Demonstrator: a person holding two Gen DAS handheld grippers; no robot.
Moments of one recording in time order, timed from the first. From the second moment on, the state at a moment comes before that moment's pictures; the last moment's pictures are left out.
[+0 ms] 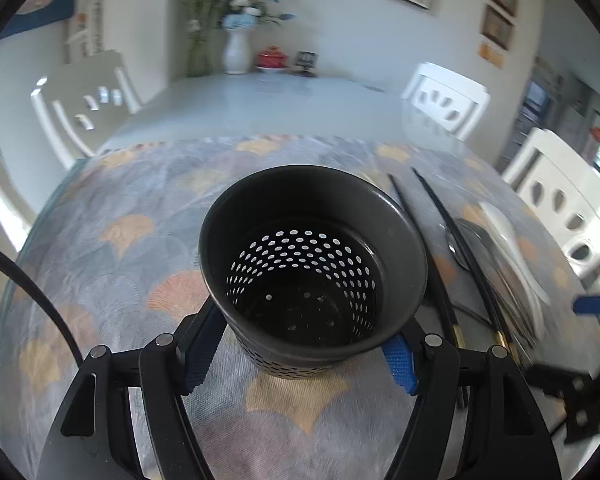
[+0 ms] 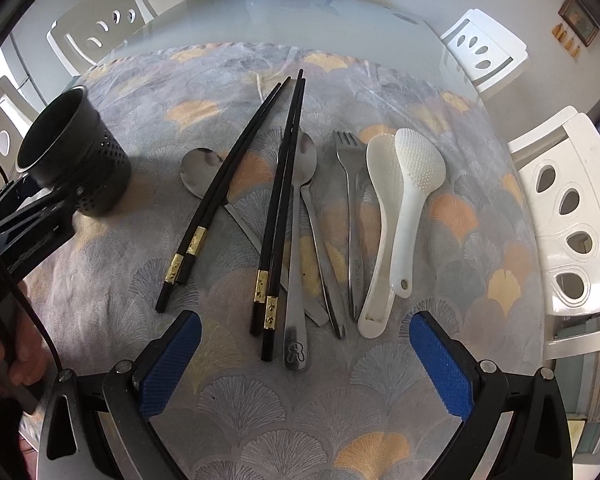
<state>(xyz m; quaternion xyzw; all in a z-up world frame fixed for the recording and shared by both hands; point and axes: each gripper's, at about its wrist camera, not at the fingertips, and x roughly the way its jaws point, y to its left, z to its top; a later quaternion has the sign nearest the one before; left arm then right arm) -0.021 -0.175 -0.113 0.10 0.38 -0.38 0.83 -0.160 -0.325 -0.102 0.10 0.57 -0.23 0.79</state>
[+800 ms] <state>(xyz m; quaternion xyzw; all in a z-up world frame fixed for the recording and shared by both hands) -0.011 -0.171 -0.118 0.16 0.35 -0.50 0.78 -0.193 -0.367 -0.074 0.16 0.52 -0.24 0.80</state>
